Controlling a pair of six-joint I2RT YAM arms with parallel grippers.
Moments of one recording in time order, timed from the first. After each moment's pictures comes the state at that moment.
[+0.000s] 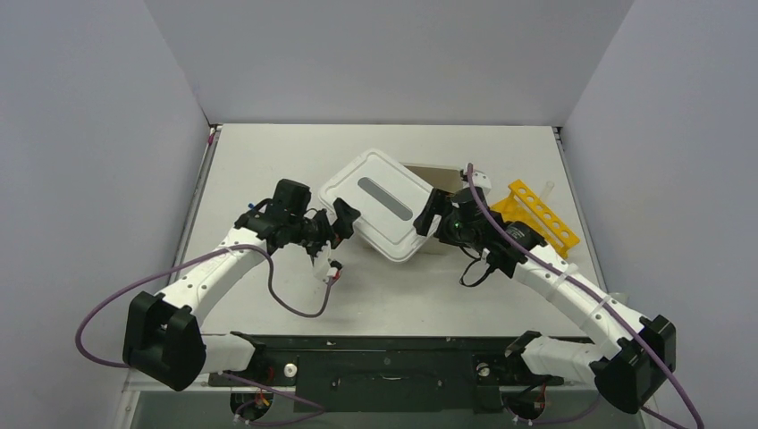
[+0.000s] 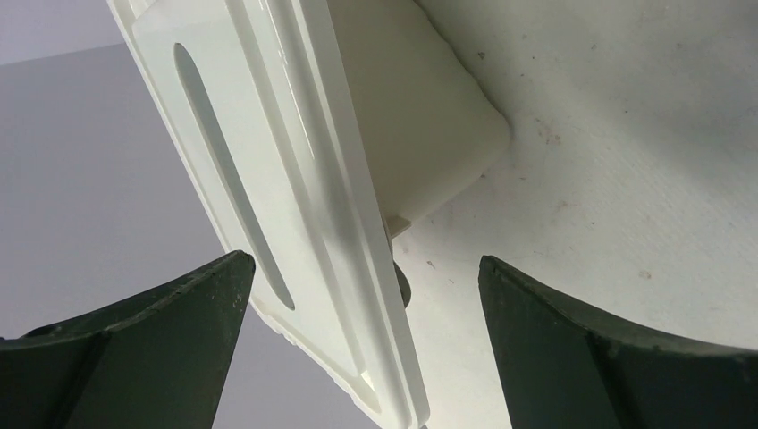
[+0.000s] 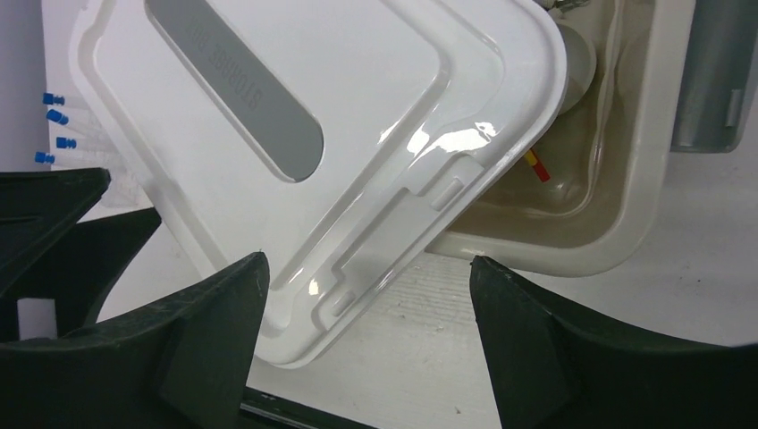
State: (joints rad) left arm -0.44 1.29 0.94 -0.56 0.63 2.08; right arm 0.64 1.13 0.98 -0.53 0.15 0.75
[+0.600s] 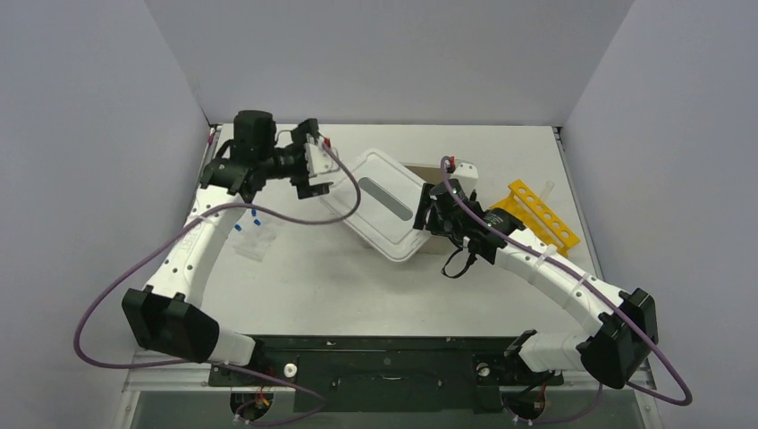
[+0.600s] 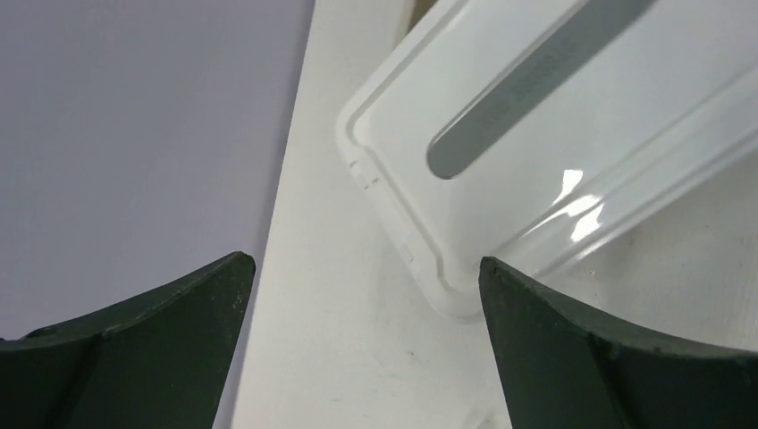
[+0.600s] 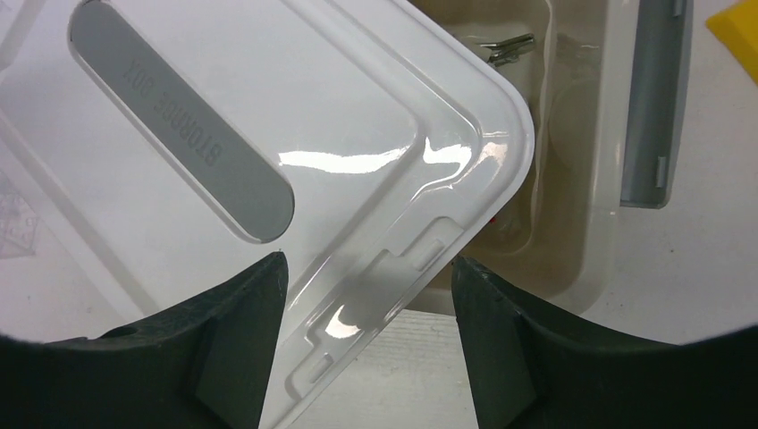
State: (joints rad) left arm -0.30 1.39 1.42 -0.64 0.67 1.16; right arm 0.71 1.28 1.09 -0.58 0.37 0.68
